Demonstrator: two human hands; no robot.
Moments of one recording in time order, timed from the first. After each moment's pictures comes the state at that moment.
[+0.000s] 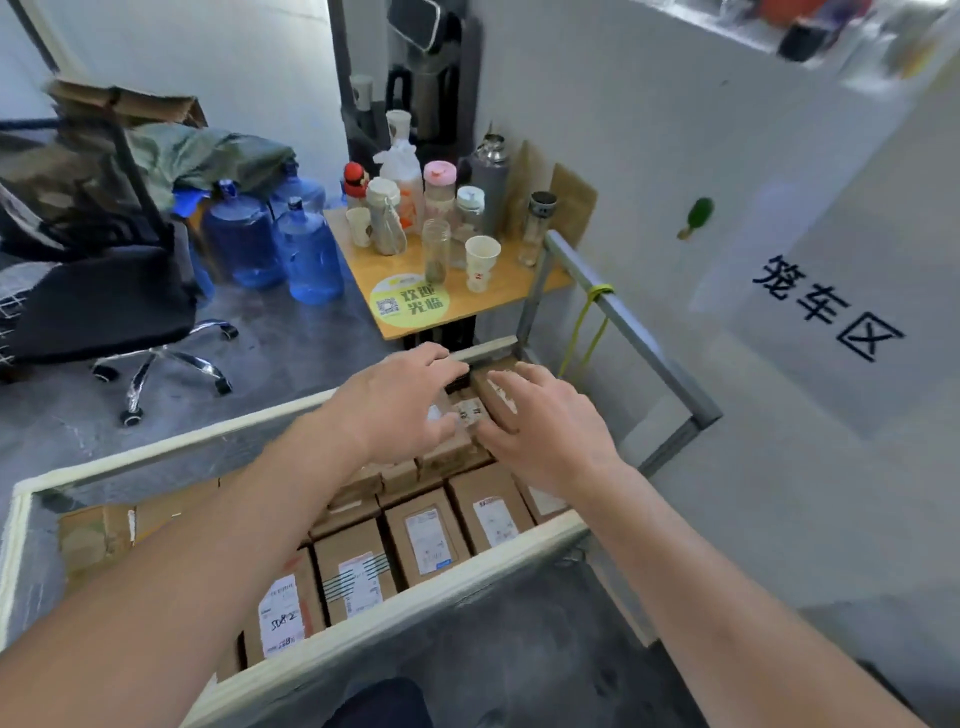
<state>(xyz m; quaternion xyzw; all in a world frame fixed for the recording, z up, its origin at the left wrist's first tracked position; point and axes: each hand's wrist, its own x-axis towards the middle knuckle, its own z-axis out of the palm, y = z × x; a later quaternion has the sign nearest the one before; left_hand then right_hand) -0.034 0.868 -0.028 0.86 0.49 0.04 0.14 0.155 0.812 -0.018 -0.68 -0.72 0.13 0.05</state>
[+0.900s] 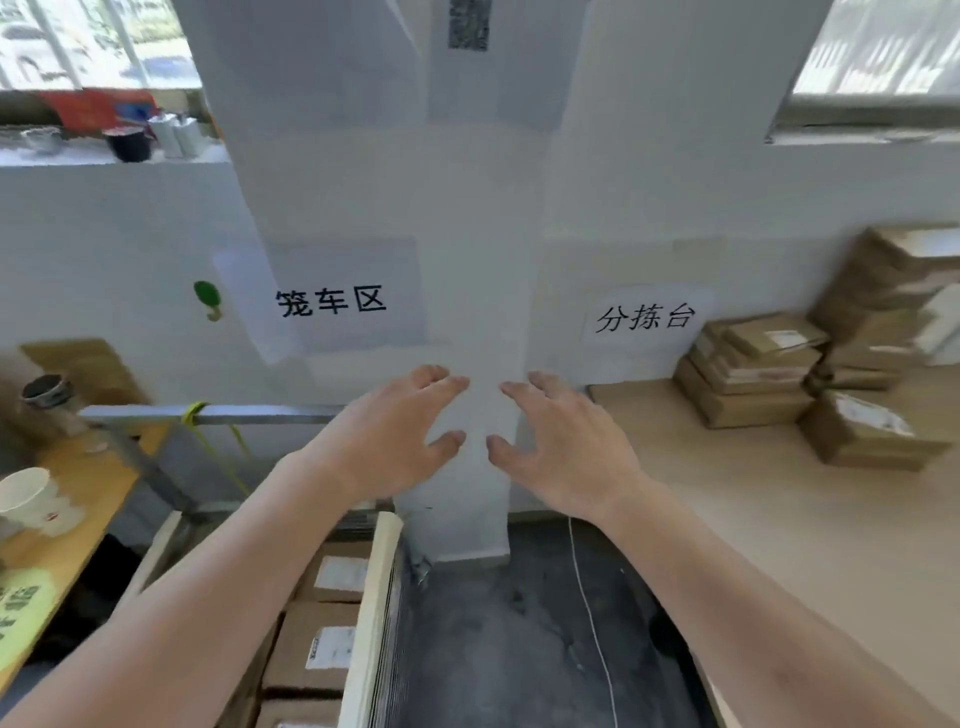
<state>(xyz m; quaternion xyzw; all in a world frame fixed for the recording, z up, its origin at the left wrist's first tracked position) 0.220 0.775 0.064 0.99 -0.03 0.01 0.12 0.263 0.571 0.062 -0.95 -0.26 0.04 0.17</state>
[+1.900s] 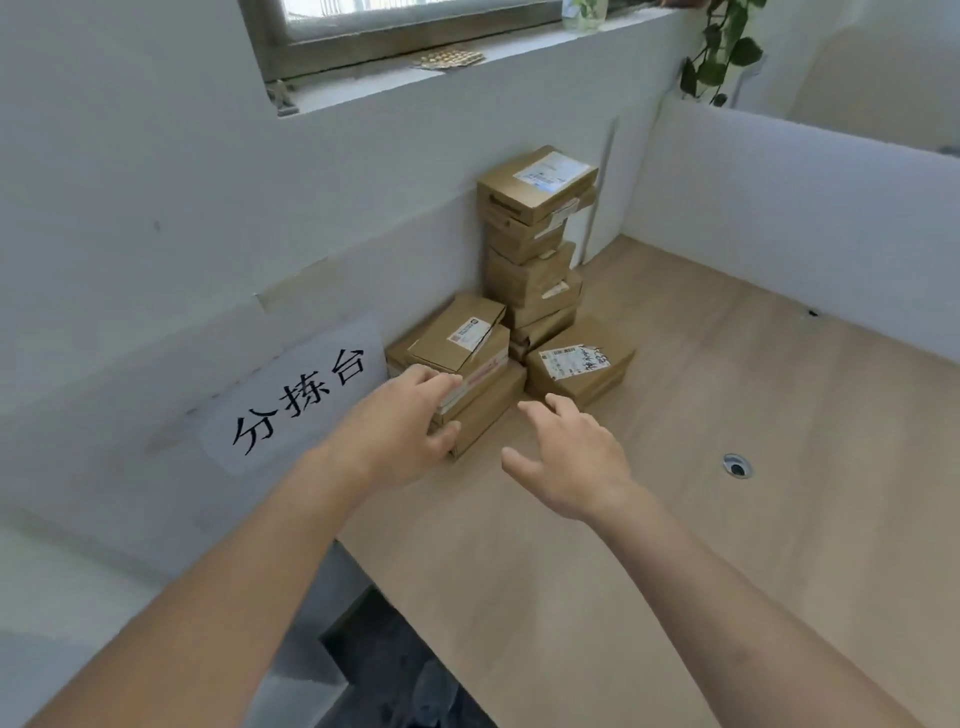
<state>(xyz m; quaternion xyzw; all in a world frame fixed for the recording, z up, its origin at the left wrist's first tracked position) 0.650 0.427 -0.018 0.92 -0.36 -0.08 0.15 0.534 0.243 -0.030 -0.97 0.18 0.08 0.16</state>
